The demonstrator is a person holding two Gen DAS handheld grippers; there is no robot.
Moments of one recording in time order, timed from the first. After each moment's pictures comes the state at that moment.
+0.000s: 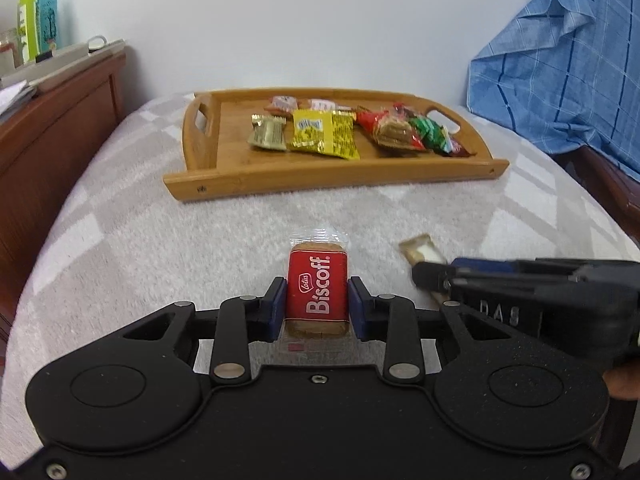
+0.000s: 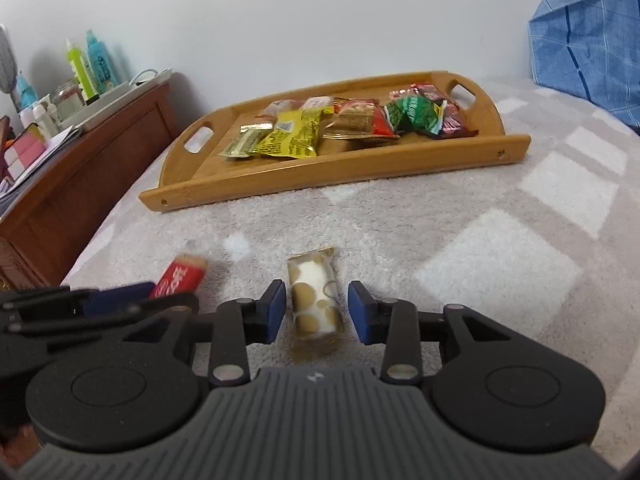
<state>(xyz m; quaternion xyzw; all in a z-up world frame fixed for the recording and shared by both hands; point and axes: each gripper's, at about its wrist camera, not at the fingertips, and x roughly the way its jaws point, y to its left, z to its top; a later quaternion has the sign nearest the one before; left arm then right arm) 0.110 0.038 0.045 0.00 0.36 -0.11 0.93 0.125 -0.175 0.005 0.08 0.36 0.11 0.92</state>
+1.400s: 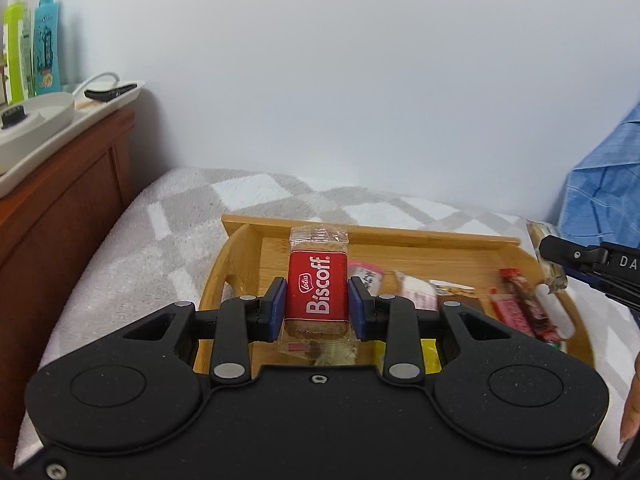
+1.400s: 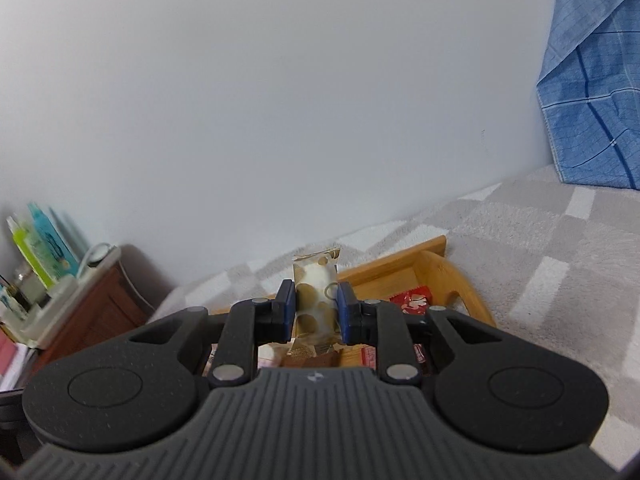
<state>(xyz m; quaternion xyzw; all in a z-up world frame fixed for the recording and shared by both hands) 0.355 0.063 0.081 -0.06 0.34 -0.03 0.94 0.350 -0.247 0.060 0.20 0.26 0.10 0.94</state>
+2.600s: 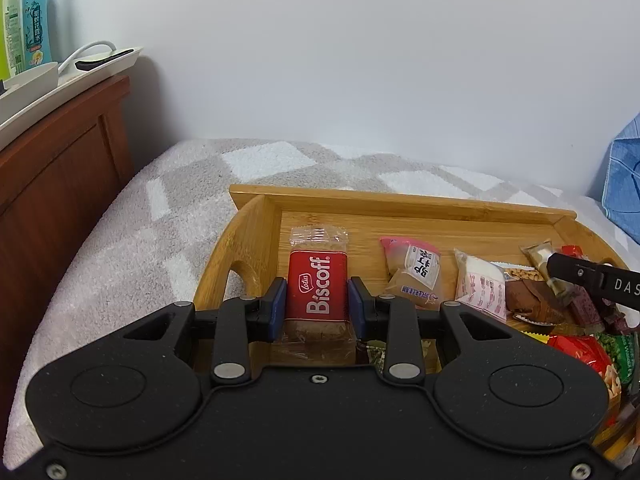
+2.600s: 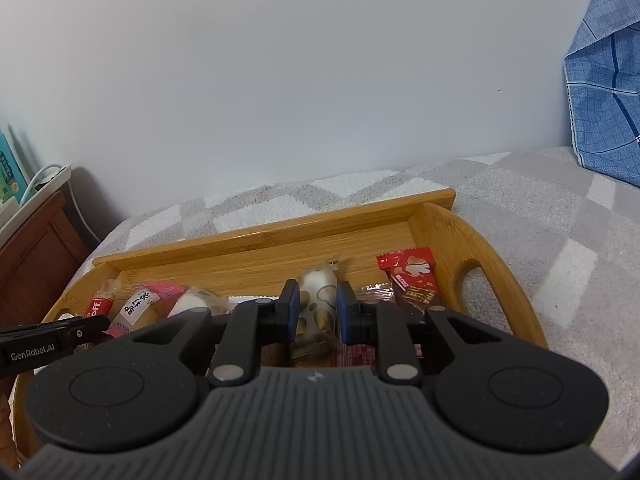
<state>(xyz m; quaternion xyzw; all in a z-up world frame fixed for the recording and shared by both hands) 0.394 0.066 0.034 -0.04 0.36 0.00 0.93 0.391 -0.219 0.006 0.12 0.33 0.08 0.93</state>
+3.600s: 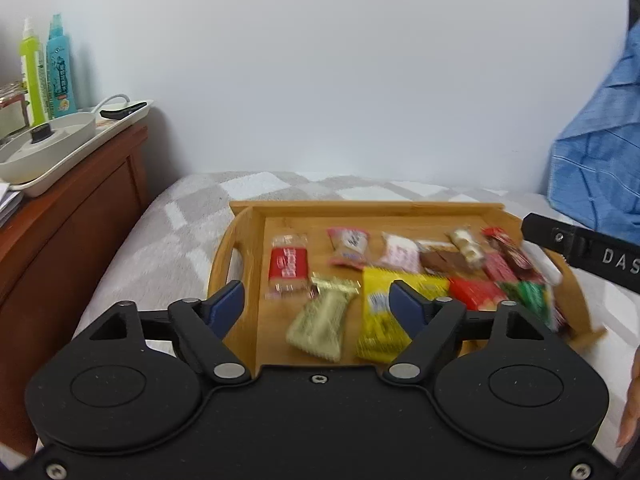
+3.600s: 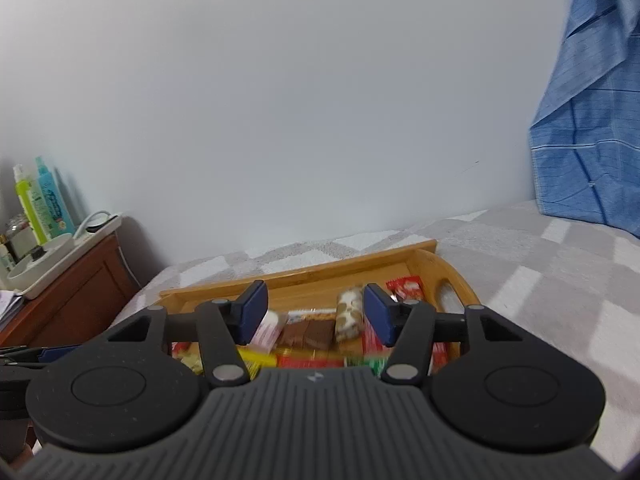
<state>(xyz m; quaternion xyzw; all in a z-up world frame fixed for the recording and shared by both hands) 0.276 0.041 0.091 -0.01 0.31 -0.03 0.95 0.270 -0.212 0.067 0.12 0.22 0.07 0.96</state>
